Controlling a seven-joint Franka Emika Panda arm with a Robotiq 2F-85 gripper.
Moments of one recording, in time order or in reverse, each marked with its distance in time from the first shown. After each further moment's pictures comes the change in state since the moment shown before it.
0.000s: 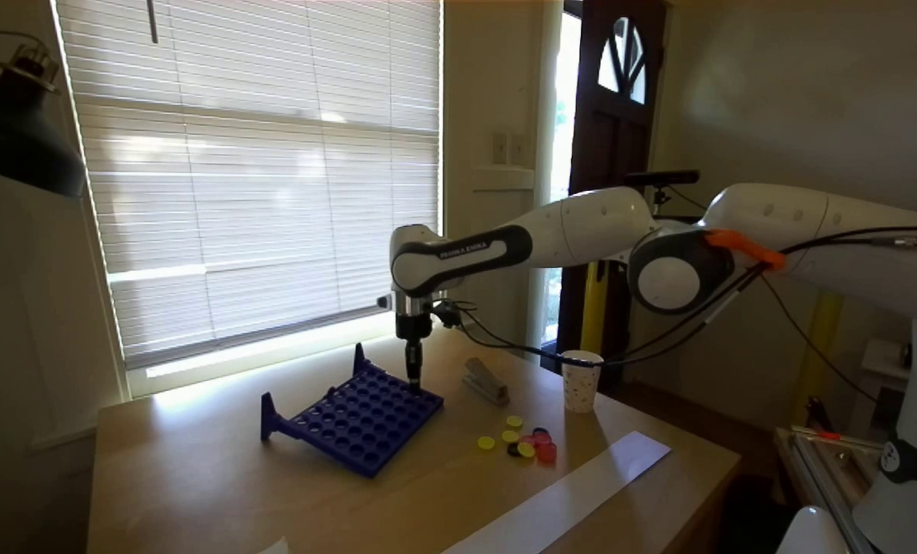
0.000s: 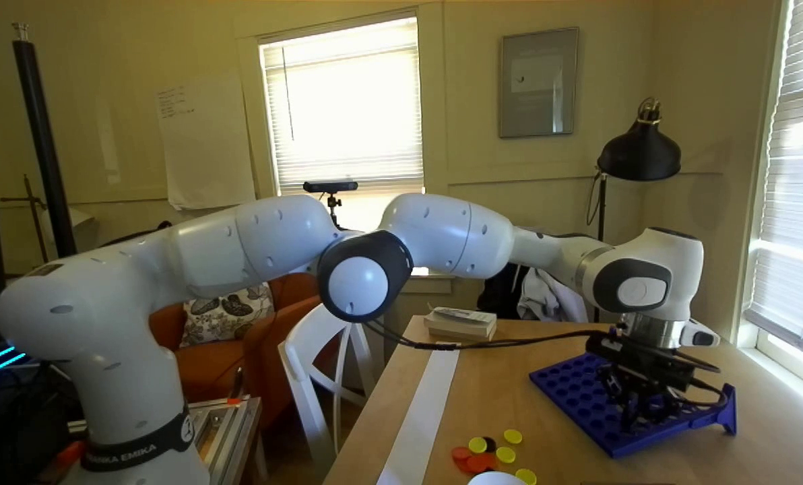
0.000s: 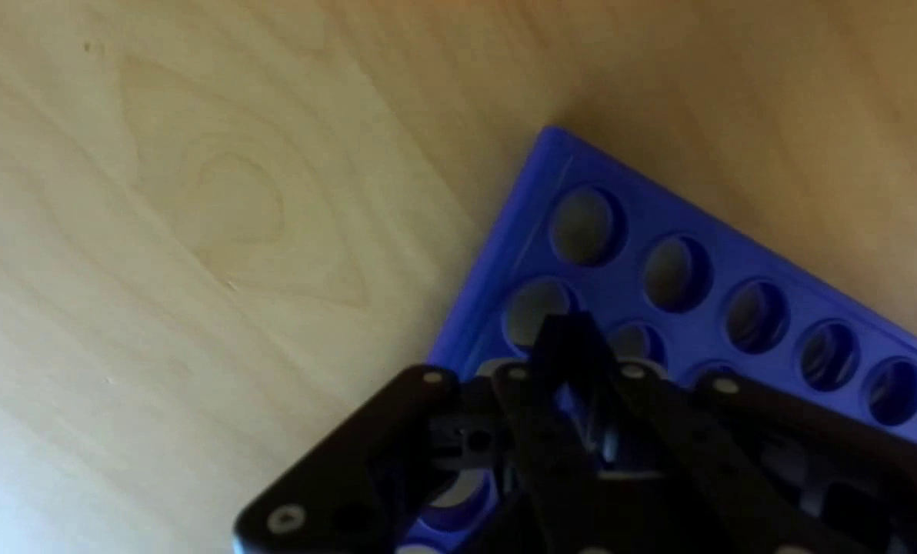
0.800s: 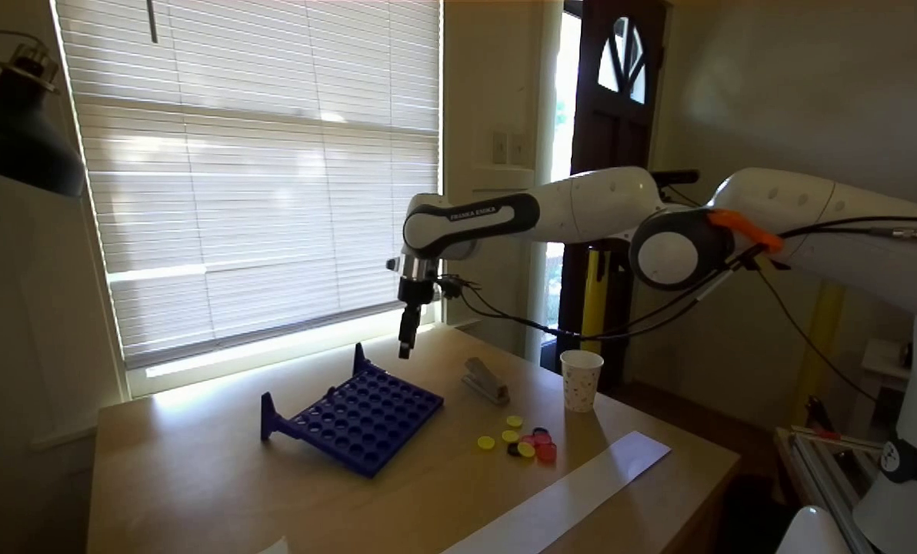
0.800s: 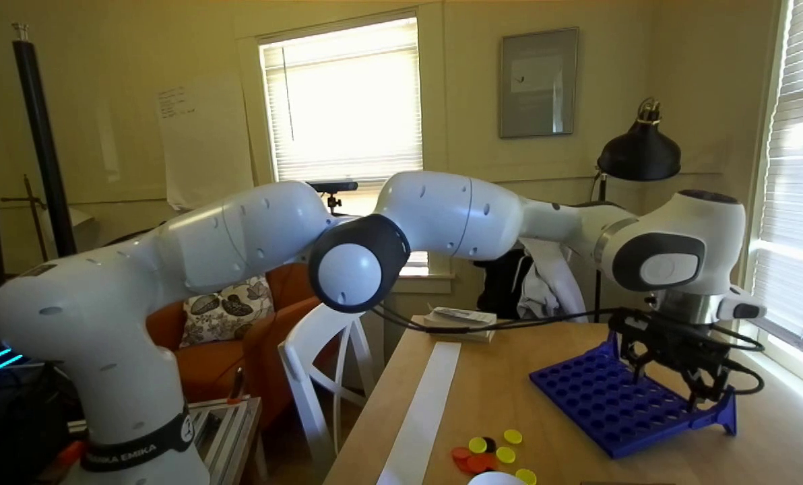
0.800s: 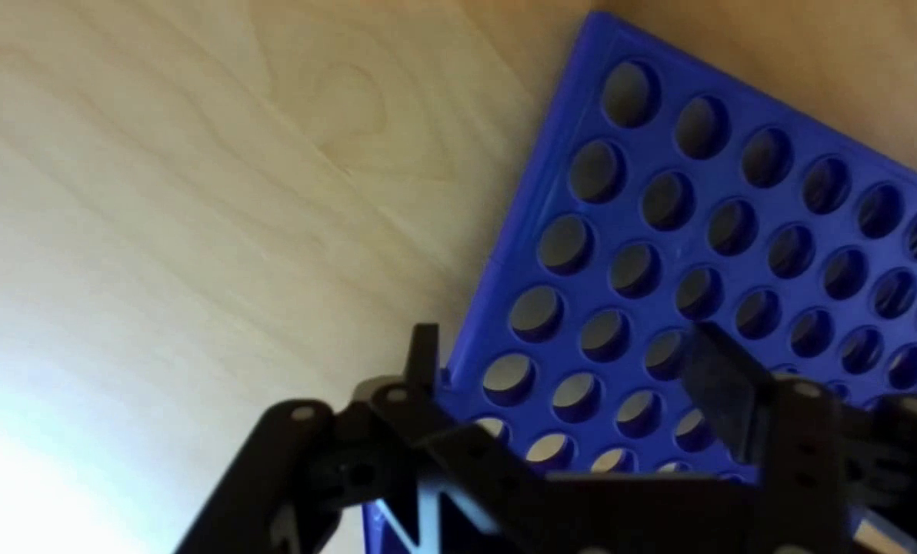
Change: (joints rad) arm -0.077 -0.074 0.043 -0.008 0.077 0.066 0.022
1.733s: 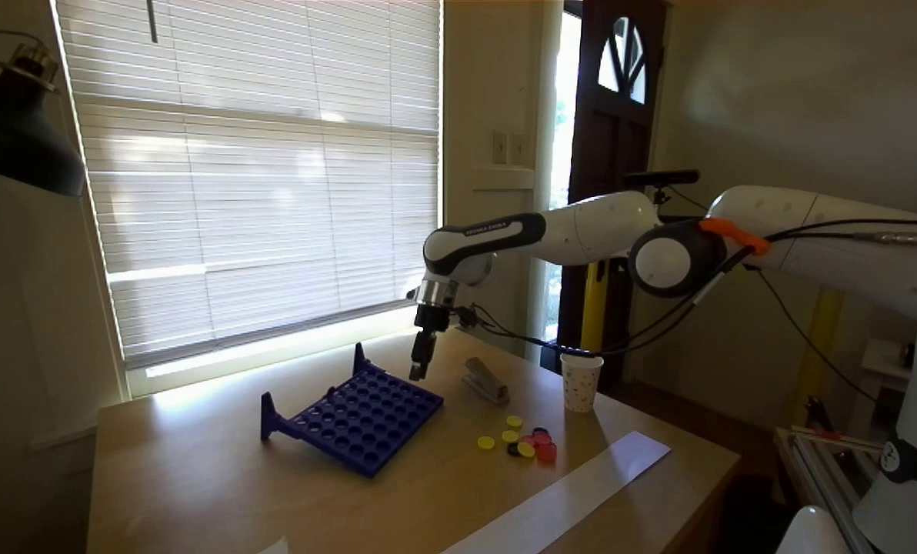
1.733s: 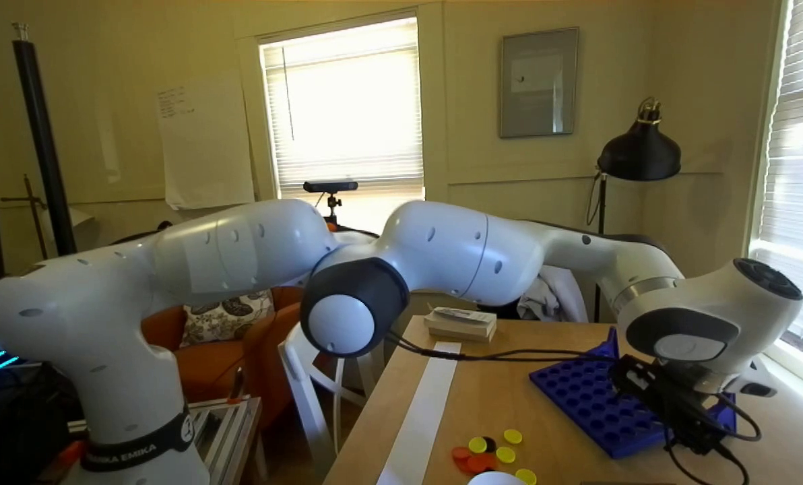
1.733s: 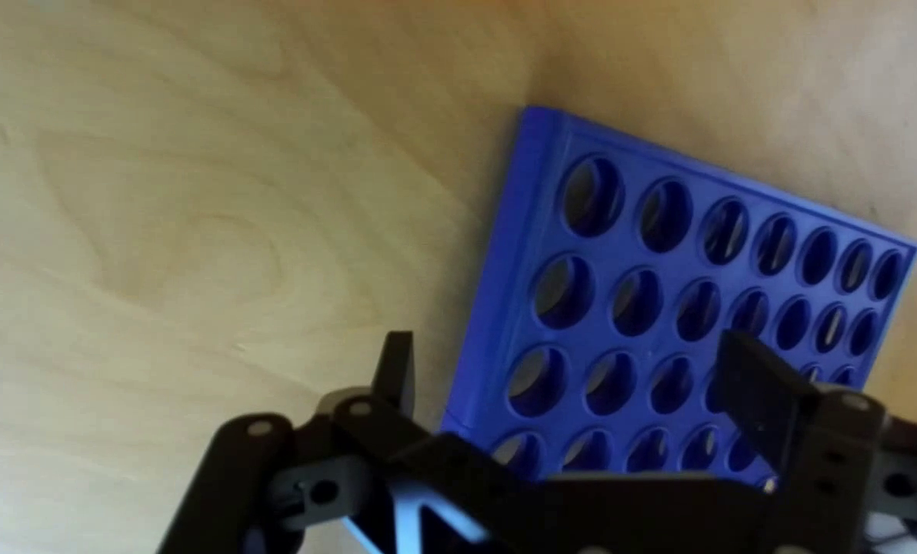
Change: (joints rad) arm -0.133 0.091 0.171 -0.012 0.106 -0.047 -0.062
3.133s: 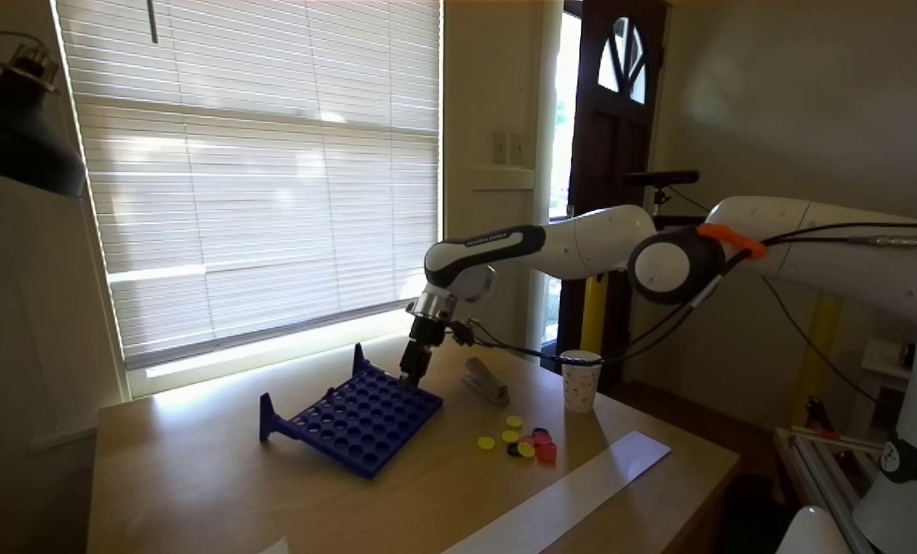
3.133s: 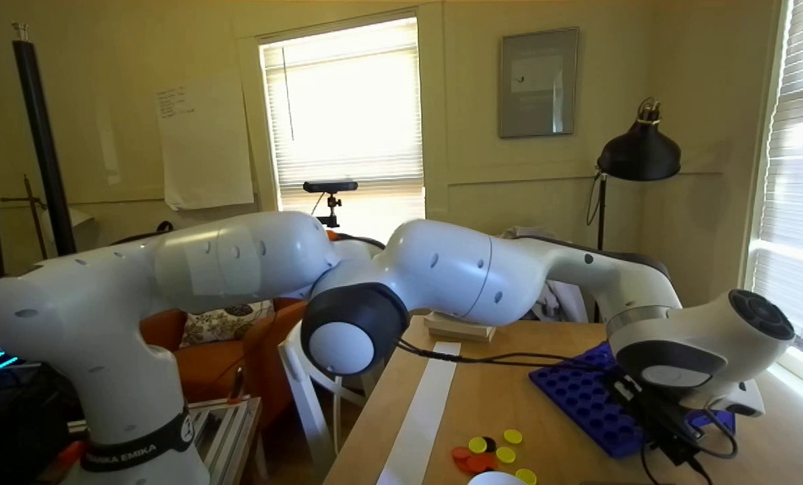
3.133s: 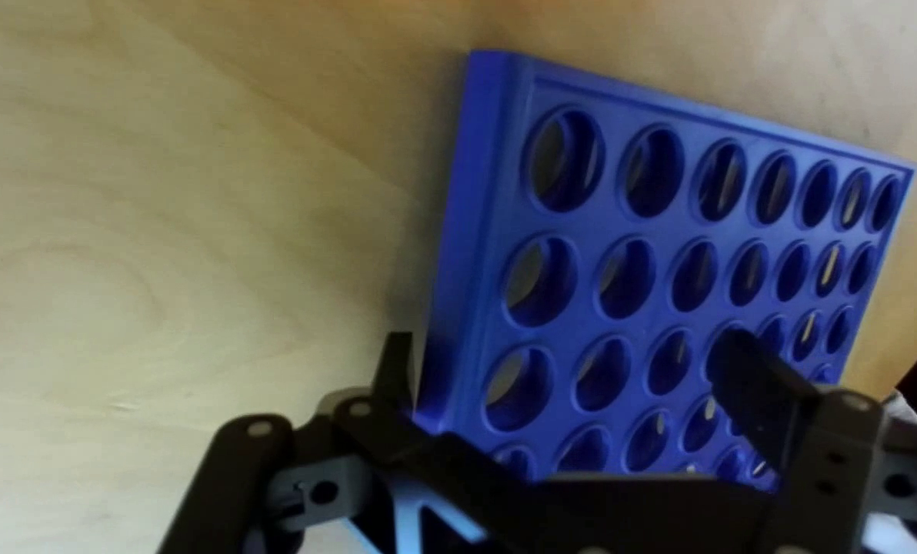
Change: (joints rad) arm -0.028 0.055 0.108 0.000 0.028 0.073 0.056
